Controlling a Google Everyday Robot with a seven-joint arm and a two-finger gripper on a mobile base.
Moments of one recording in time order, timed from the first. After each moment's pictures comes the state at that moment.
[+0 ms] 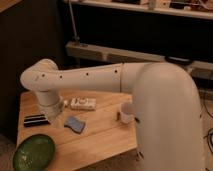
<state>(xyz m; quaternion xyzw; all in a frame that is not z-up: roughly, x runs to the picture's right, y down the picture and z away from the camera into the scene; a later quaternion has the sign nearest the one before) -0.215 0.151 0.638 -0.35 -0.26 -0.53 0.72</state>
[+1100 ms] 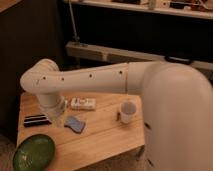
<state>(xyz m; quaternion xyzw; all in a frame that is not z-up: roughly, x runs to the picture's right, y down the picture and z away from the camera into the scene) -0.201 0.144 0.625 -0.29 -0.26 -0.59 0.71</state>
